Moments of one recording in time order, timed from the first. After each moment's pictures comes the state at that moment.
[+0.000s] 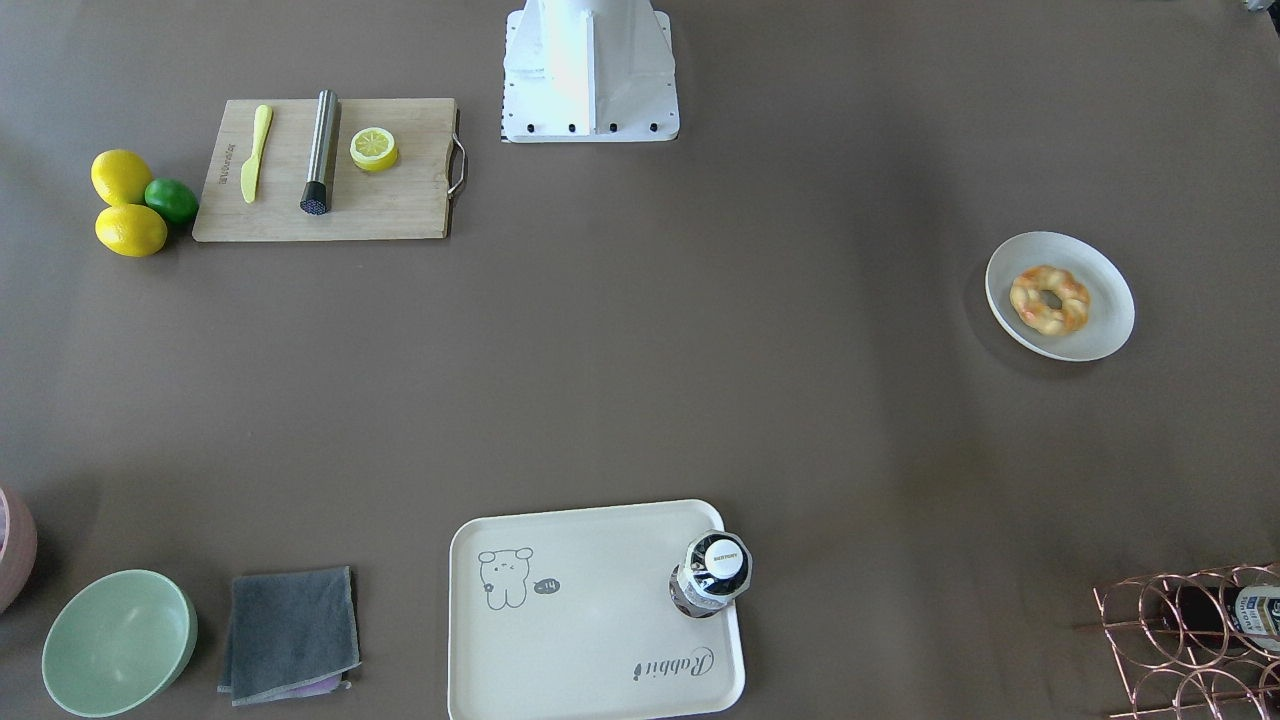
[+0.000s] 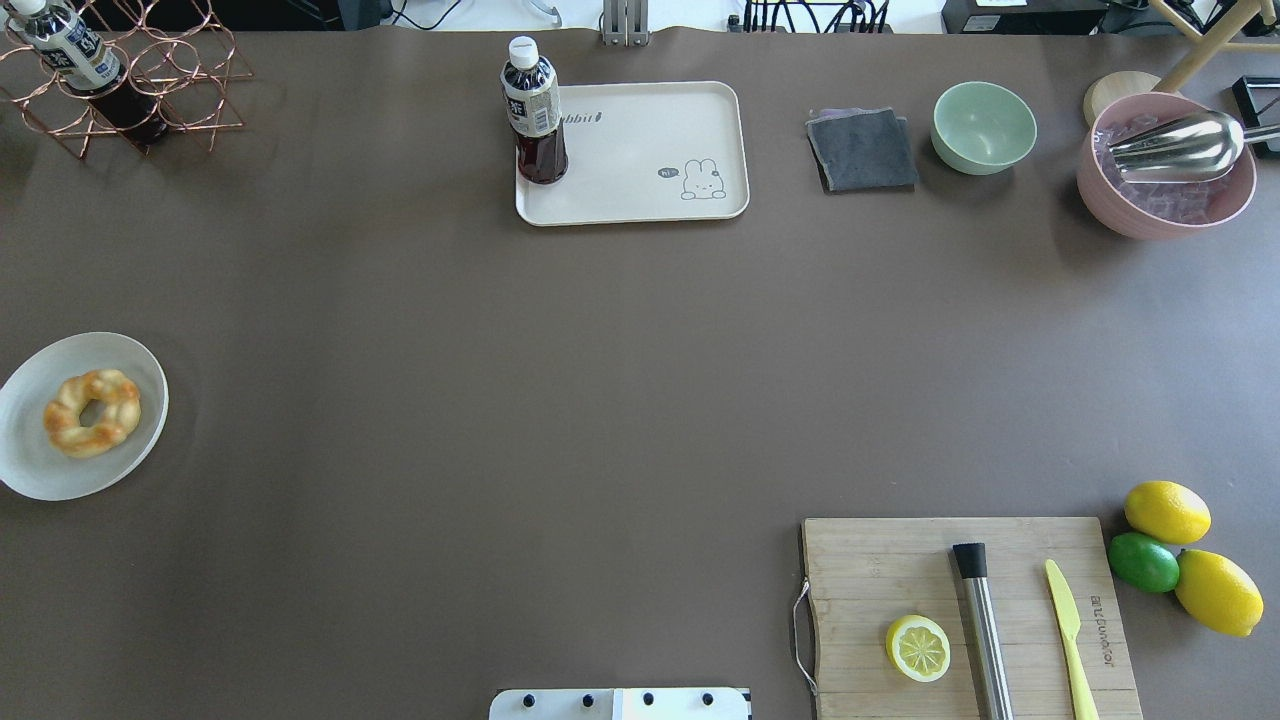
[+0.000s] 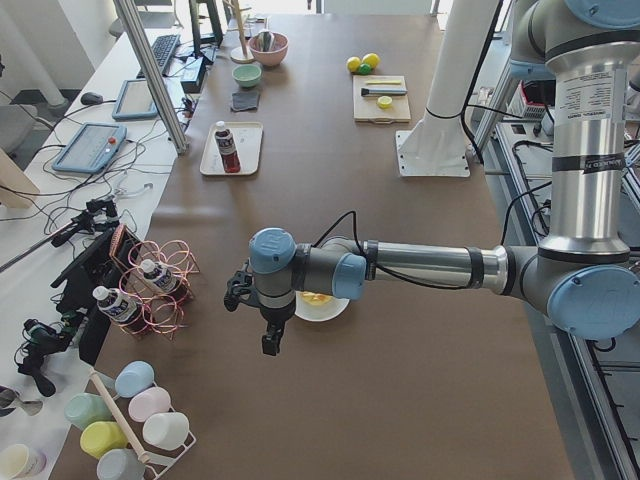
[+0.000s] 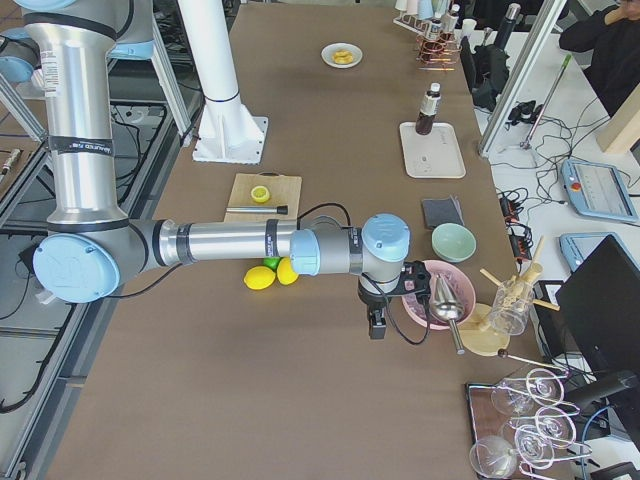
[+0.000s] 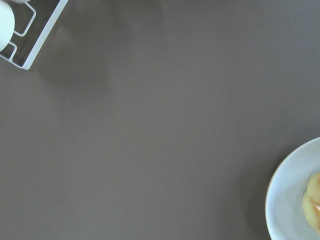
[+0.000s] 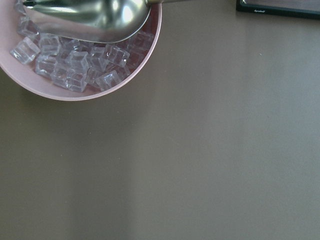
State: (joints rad) left arm -1.50 -1.51 -1.67 -1.67 -2.28 0.04; right arm 1.55 -1.55 1.64 -1.57 2.32 -0.01
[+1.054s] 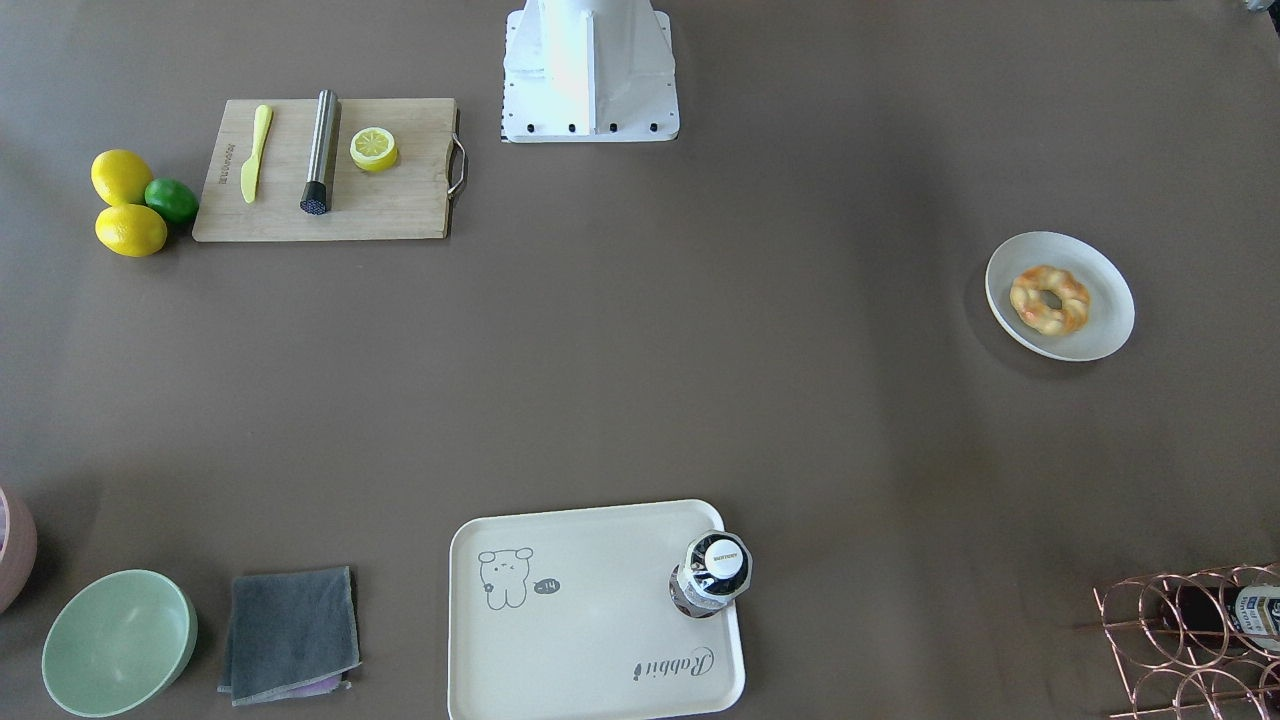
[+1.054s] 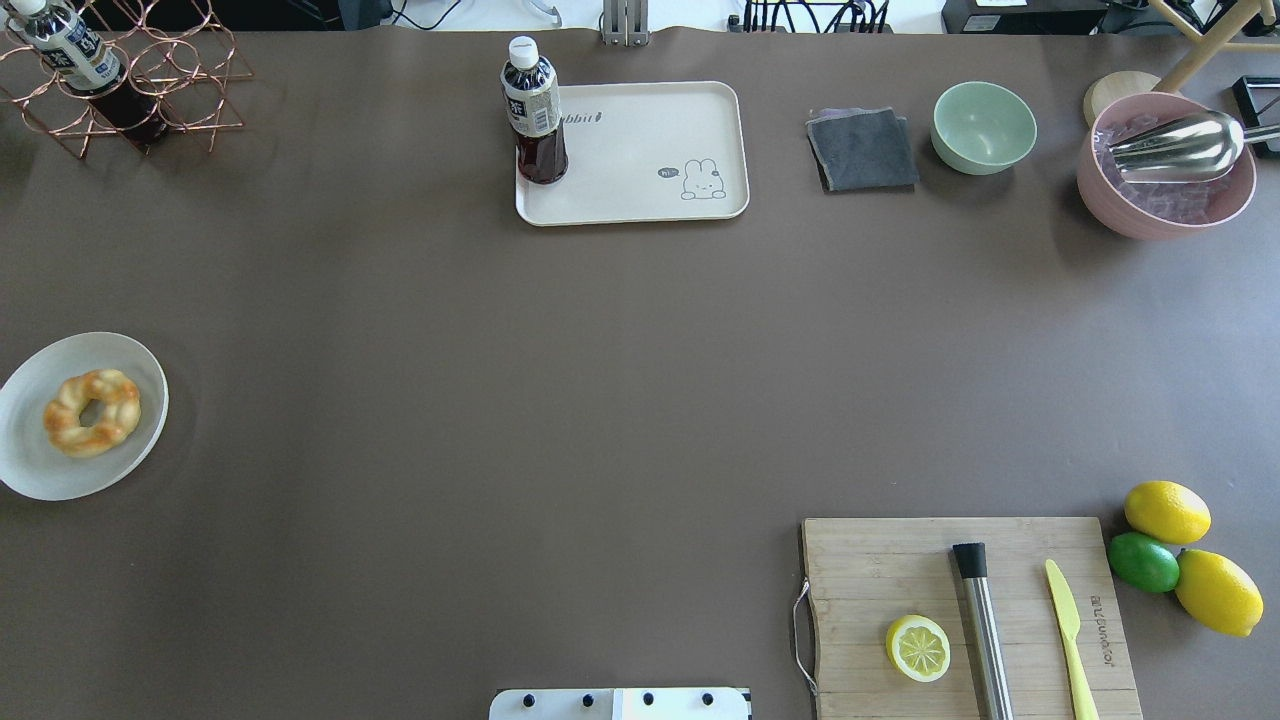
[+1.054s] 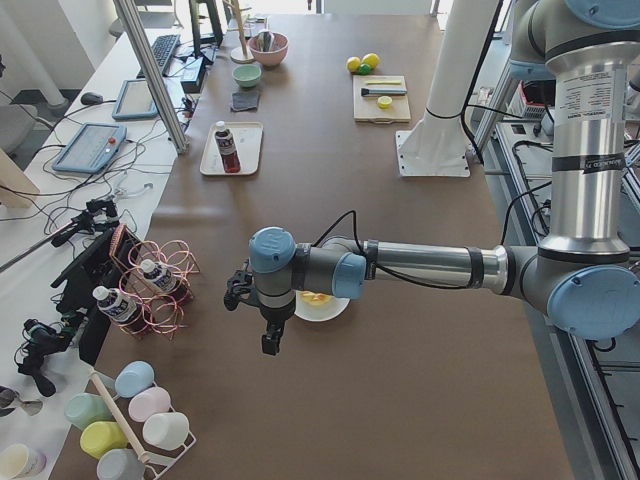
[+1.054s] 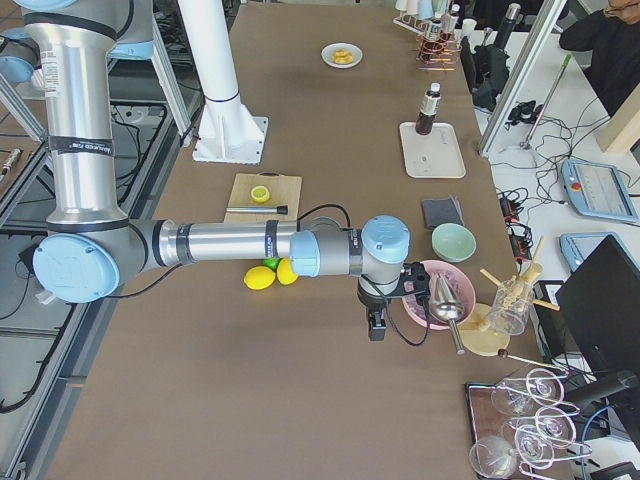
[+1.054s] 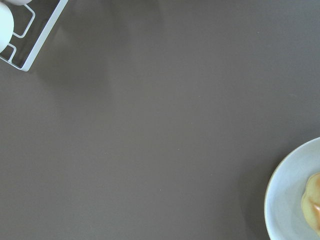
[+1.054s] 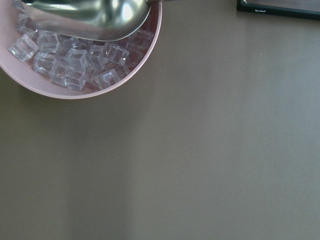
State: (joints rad) left arm -1.50 -1.51 -1.67 -1.67 -2.28 0.05; right arm 1.55 -1.55 1.63 -1.57 2.31 -0.02
